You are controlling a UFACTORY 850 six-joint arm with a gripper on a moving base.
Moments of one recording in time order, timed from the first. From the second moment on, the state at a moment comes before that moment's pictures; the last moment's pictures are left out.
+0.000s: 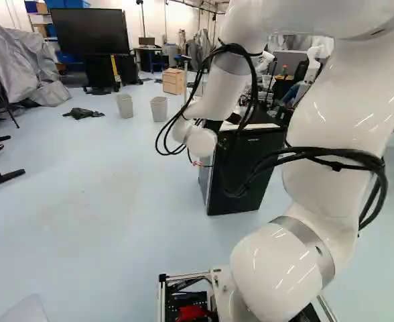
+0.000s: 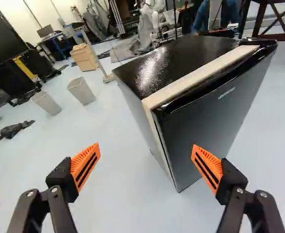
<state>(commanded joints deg) 19.3 -9.4 -29.9 50.5 51.7 0.0</state>
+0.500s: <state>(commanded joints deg) 23.6 -13.7 -33.7 63.1 56.0 0.0</state>
